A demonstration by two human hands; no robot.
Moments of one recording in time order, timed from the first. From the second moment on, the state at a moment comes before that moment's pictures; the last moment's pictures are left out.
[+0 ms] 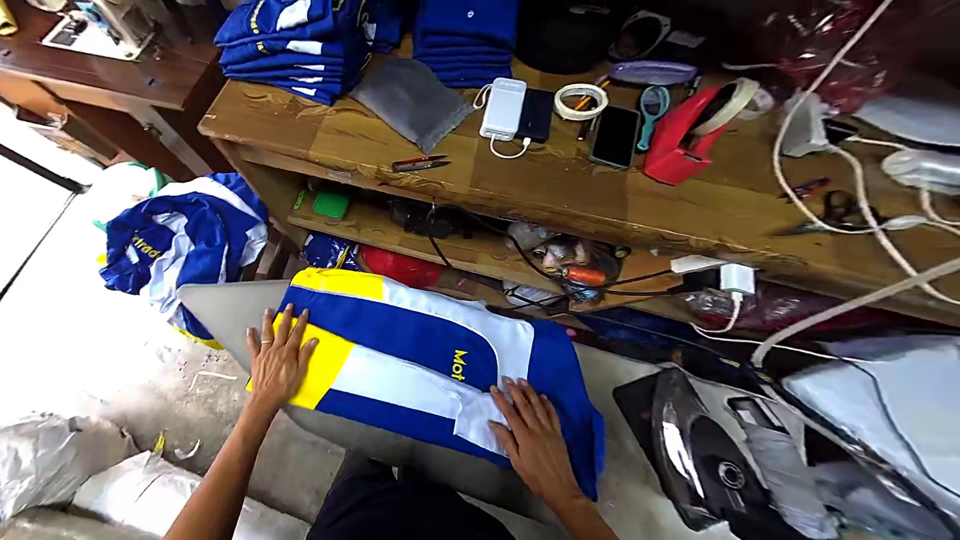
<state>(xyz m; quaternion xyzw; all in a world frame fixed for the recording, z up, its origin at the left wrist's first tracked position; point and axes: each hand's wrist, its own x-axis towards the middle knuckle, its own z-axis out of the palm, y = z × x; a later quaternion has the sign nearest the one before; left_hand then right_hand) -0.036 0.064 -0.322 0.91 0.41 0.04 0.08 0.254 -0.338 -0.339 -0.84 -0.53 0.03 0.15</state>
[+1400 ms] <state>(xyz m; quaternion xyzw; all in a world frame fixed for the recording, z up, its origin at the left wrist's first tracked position) -0.073 0.104 -0.261 0.91 0.28 0.18 0.26 0.278 -0.364 -0.240 -0.79 -0.44 0.09 0.43</state>
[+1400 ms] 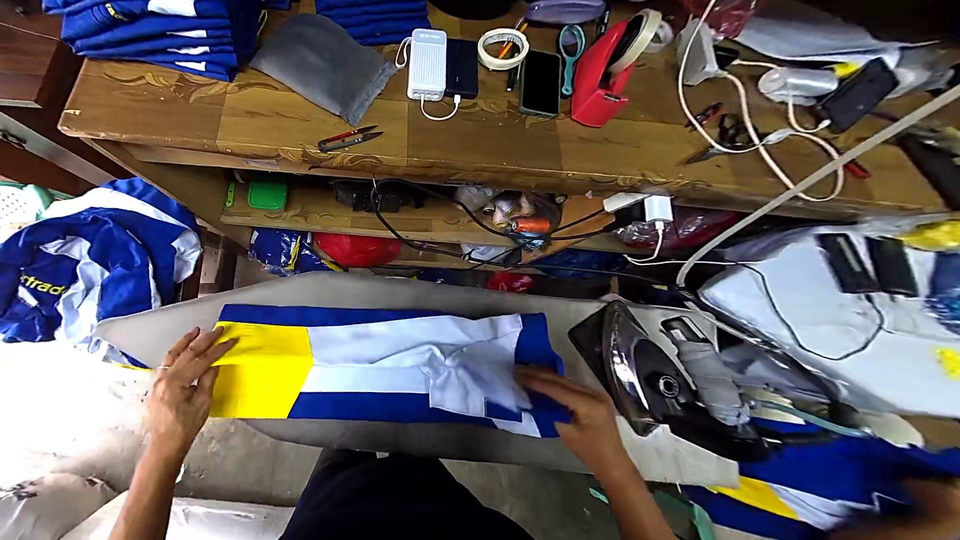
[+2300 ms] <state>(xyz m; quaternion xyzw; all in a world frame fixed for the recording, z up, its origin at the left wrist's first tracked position) 0.161 -0.135 -0.277 0.81 0.29 0.11 0.50 0.277 -0.341 -0.286 -0.82 -0.13 0.15 0.54</state>
